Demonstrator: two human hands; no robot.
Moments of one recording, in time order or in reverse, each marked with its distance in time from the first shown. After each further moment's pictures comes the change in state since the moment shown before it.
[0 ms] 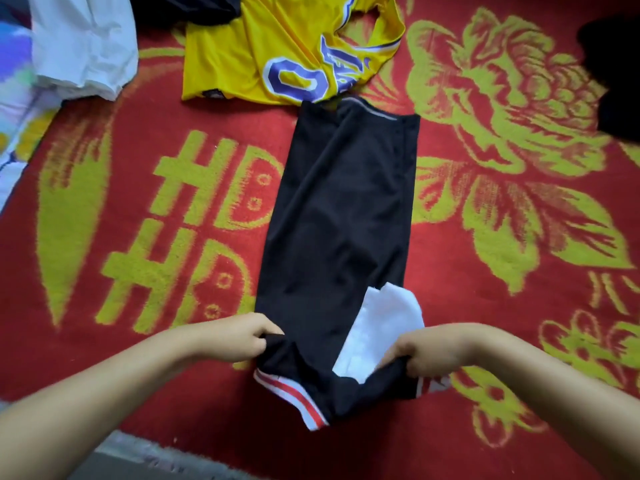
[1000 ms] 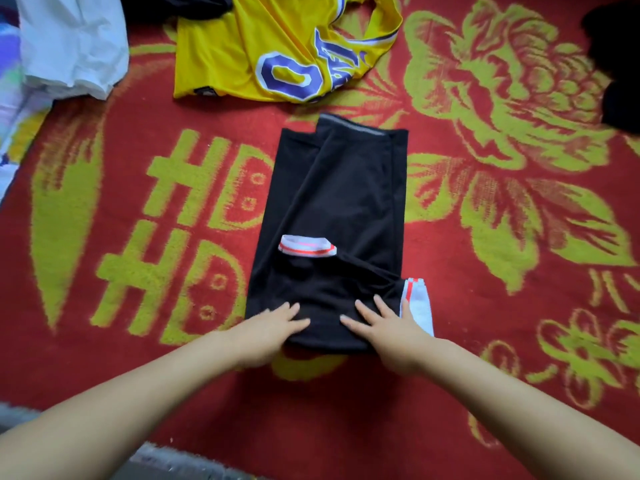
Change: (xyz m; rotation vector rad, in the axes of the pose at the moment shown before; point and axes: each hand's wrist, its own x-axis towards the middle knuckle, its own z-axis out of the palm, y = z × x) left_hand 0.044 0.024 0.018 0.647 -0.018 -0.138; right_hand 0.058 0.006 0.014 -0.597 0.430 0.149
